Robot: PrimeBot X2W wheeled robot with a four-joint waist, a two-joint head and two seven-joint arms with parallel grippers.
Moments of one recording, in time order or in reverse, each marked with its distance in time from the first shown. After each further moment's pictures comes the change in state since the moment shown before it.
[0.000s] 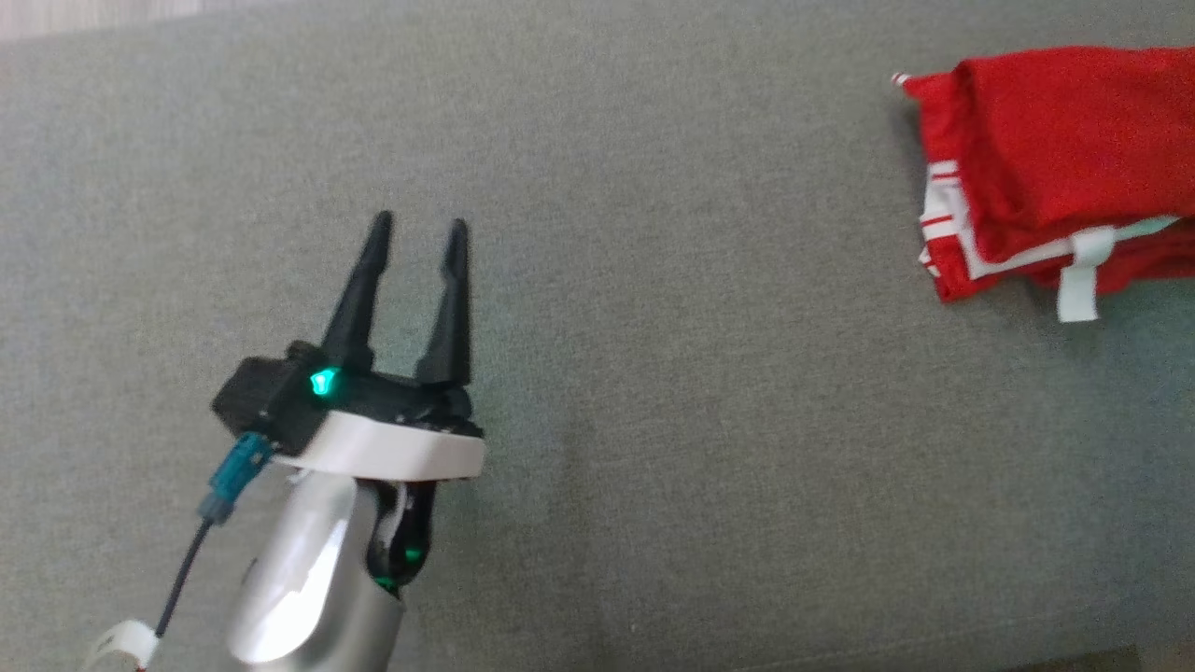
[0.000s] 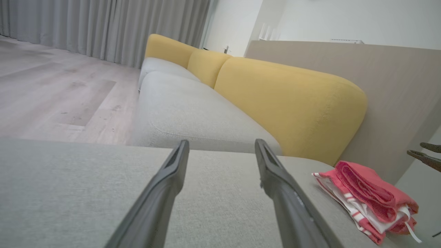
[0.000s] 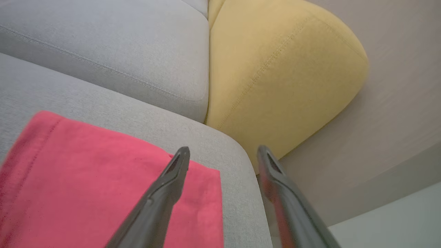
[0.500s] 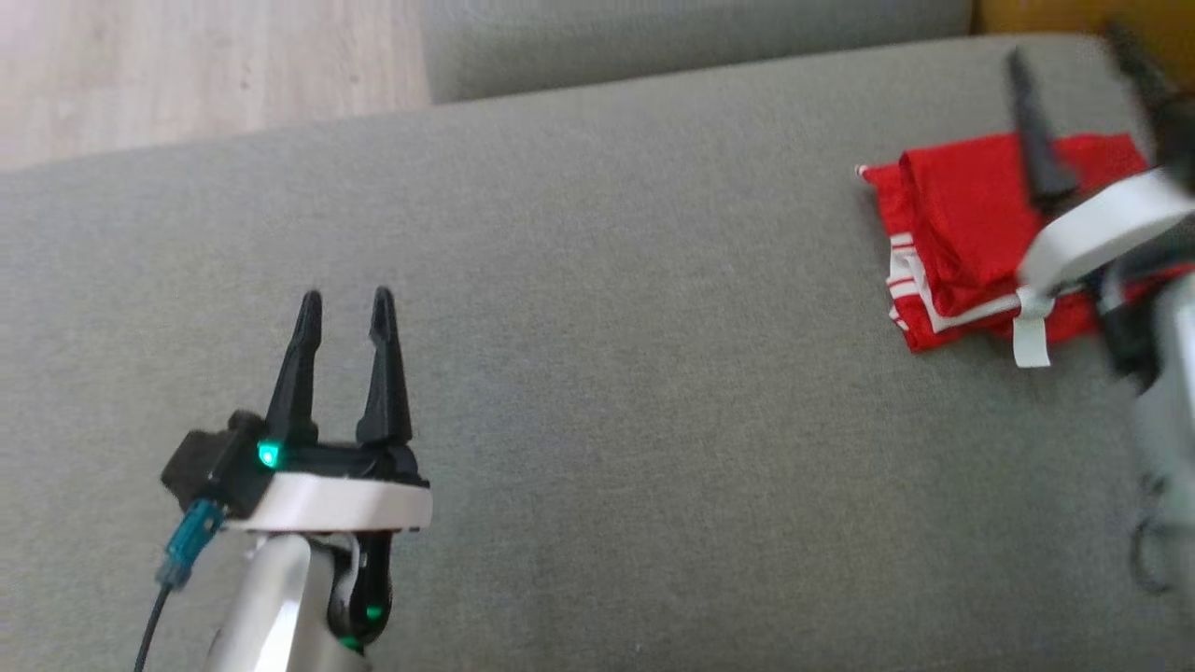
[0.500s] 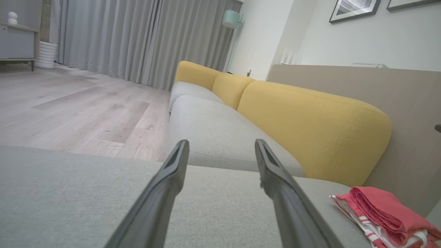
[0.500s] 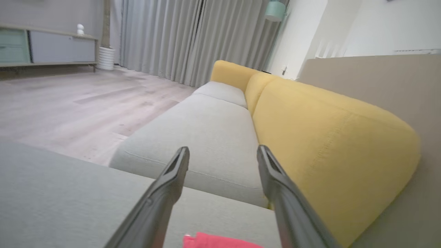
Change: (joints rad) left arm 0.116 0.000 0.118 0.008 0.001 0.009 0.000; right arm 0.049 0.191 0.097 -0.210 0.105 0.000 -0.029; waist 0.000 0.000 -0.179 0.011
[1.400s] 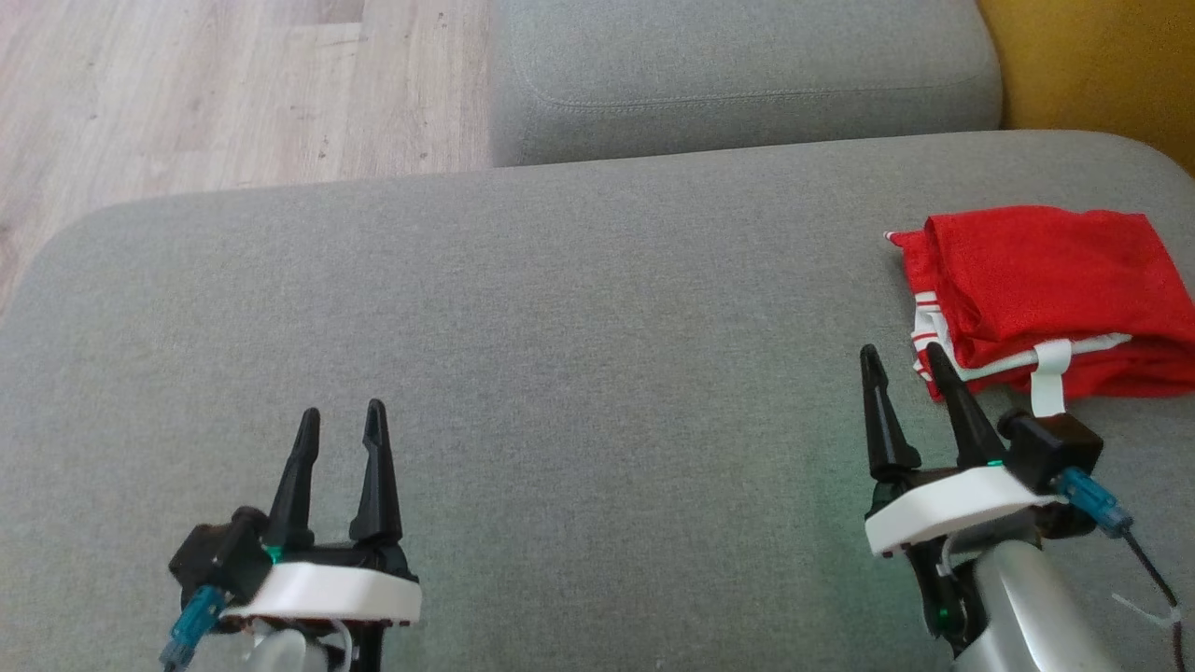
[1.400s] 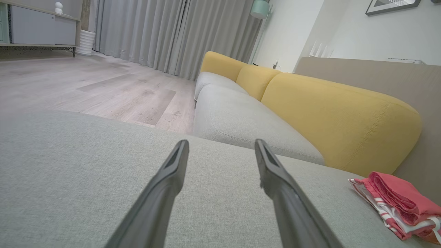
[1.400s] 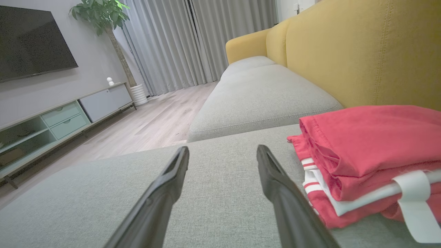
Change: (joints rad) left arm 0.152 0.003 0.033 0.062 -0.018 -0.011 0.000; right arm 0.430 0.315 -0.049 0.060 0.177 0.000 -0.236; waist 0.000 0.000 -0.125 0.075
